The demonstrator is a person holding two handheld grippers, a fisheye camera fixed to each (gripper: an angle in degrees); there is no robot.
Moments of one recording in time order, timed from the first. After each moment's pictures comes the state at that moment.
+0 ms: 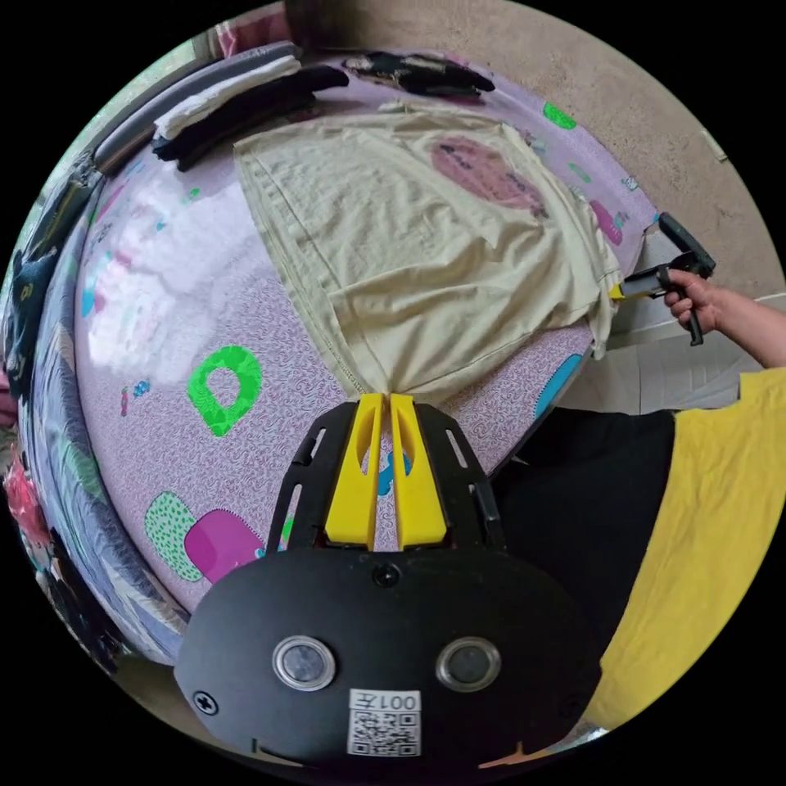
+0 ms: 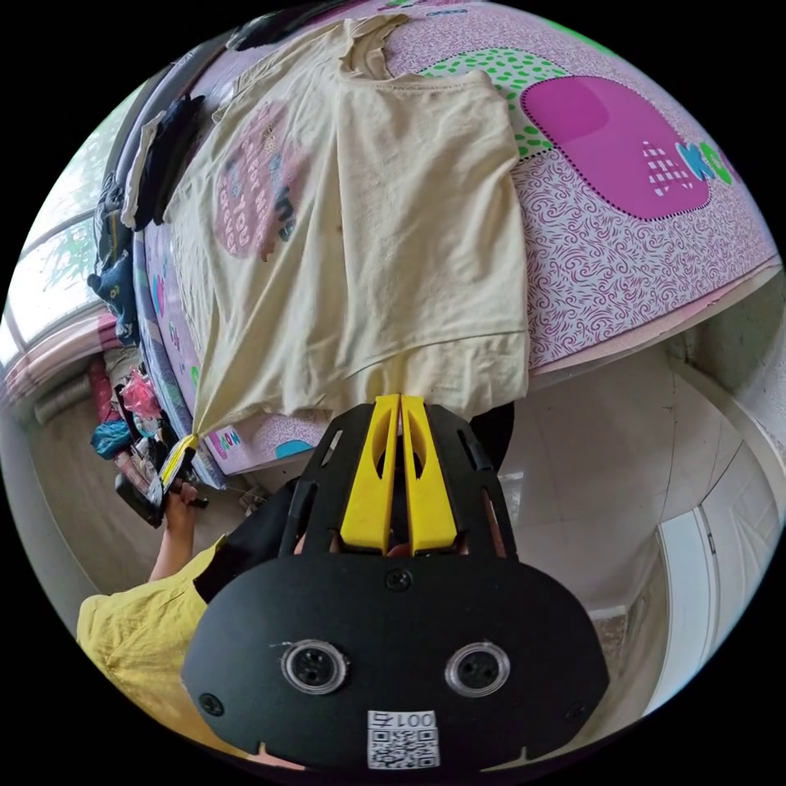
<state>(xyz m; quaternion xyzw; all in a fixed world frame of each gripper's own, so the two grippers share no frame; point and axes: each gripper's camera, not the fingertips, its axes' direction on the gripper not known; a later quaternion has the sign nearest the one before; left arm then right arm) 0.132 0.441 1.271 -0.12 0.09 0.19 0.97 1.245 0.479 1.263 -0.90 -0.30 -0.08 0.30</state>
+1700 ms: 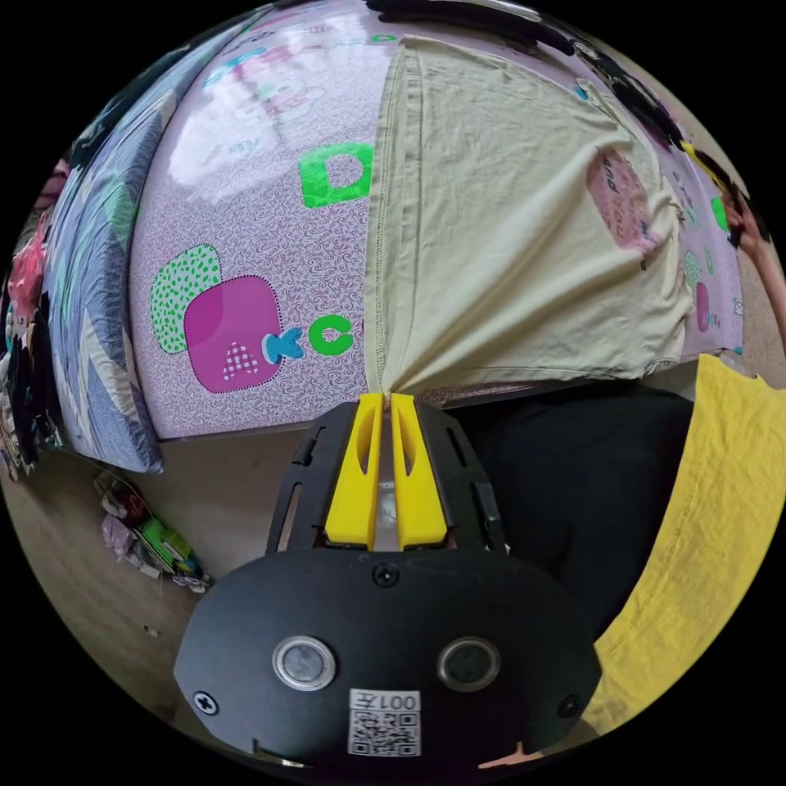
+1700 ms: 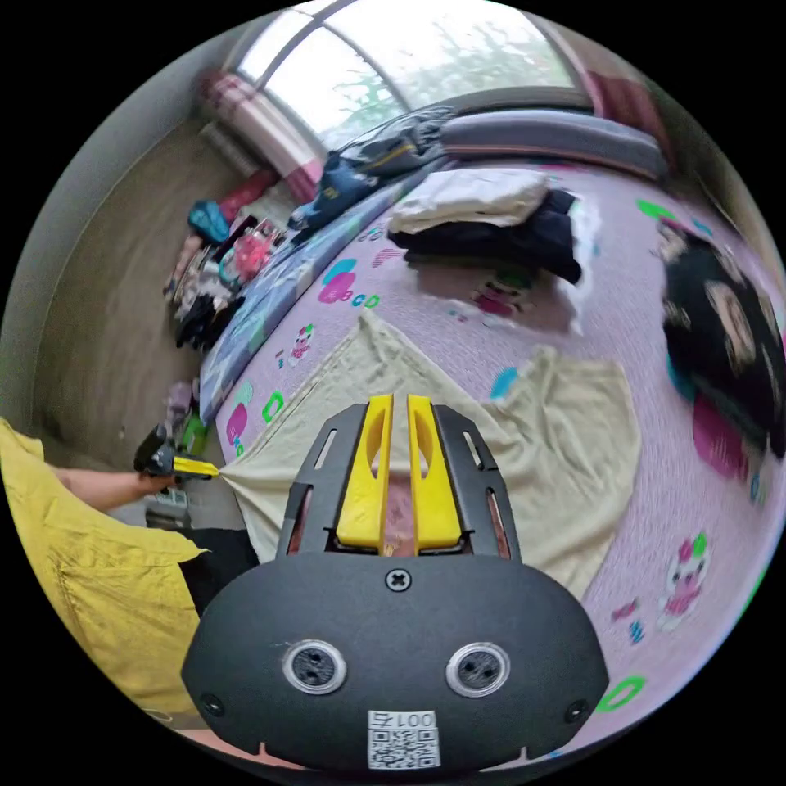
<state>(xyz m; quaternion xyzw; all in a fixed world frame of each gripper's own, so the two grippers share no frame) 0.168 0.522 1.172 -0.31 -0.01 -0.02 0.95 0.919 0.381 1.262 -0.60 -0.71 -0.17 0.33</state>
